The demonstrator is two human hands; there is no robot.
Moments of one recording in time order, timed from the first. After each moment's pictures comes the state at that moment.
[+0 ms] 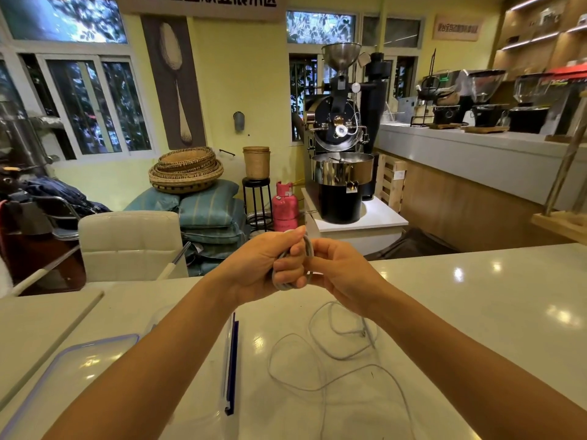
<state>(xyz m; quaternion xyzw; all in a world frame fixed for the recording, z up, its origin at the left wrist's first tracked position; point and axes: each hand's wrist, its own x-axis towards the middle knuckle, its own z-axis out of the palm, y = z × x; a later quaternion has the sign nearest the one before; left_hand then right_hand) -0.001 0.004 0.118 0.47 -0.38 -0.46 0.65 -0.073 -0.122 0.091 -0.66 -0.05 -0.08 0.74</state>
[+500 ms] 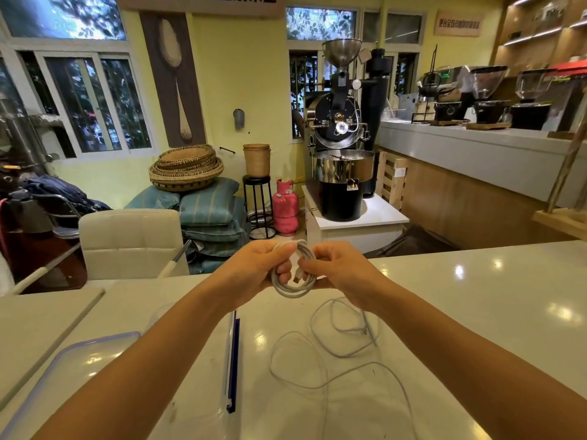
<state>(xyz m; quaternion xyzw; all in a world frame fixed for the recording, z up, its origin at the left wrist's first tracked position) 0.011 0.013 0.099 0.65 -0.38 -0.29 0.60 -0.070 -0.124 0.092 -0.75 0.01 -0.09 0.65</state>
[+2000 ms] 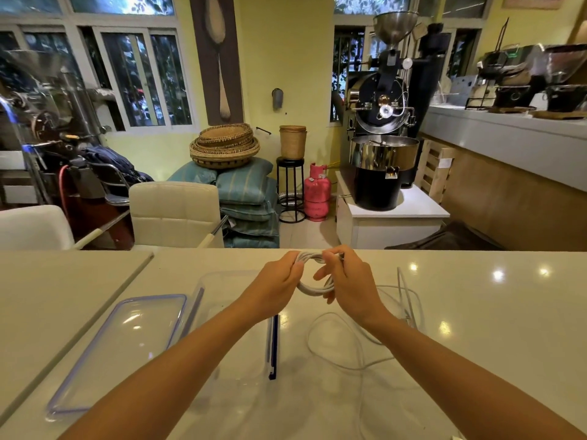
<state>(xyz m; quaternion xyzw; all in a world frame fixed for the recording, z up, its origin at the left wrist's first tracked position) 0.025 0.047 0.032 0.84 -0.36 0.00 0.40 -0.038 -0.075 0.029 -0.79 0.04 -0.24 0.56</state>
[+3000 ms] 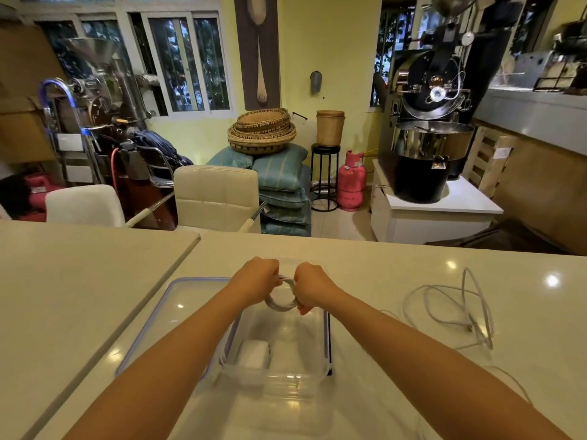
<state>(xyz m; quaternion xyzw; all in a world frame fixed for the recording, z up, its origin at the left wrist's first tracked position) 0.093 0.130 0.002 0.97 -0.21 -0.03 0.10 0.054 0.026 0.003 -0.95 0.08 0.12 0.29</state>
